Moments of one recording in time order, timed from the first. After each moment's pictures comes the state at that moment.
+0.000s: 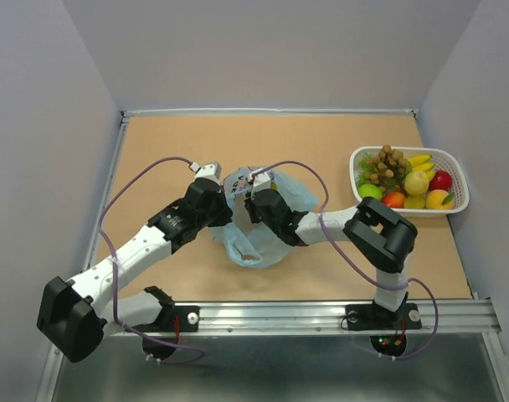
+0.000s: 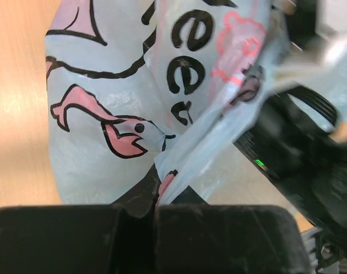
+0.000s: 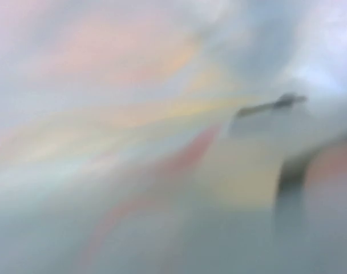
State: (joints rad) left arm -0.66 1.07 0.78 -0.39 -0.14 -0.63; right arm 0.92 1.93 1.00 0.51 0.38 0.26
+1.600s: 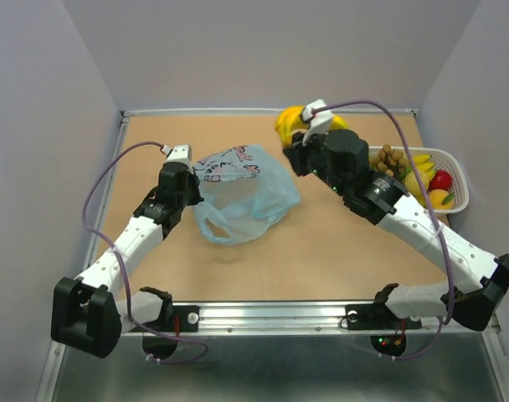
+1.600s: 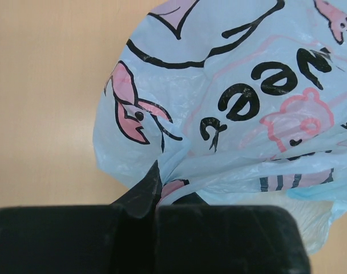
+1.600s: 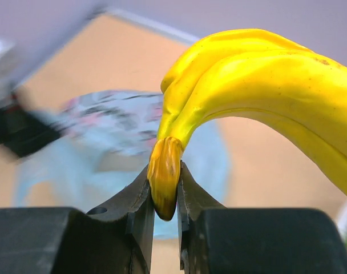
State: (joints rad) left arm -0.33 1.16 0.77 -0.21 -0.17 -0.33; right arm 0.84 1.27 1.37 -0.28 0.19 0.07
